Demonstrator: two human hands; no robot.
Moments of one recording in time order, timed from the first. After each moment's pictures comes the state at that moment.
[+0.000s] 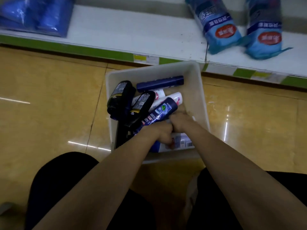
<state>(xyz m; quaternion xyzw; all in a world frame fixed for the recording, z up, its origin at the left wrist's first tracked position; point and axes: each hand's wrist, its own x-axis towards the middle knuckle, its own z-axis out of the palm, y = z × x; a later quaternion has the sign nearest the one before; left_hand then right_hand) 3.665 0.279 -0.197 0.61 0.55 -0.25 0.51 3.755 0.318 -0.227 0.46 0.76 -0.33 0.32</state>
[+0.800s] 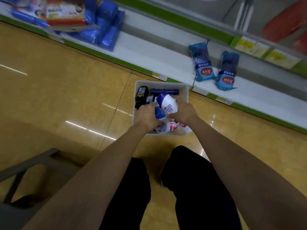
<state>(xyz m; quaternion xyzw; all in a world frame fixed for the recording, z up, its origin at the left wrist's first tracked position) 3.615 0.222 0.107 0.47 0.78 0.03 0.41 3.739 0.295 0.094 0.58 0.69 -0.38 0.20</state>
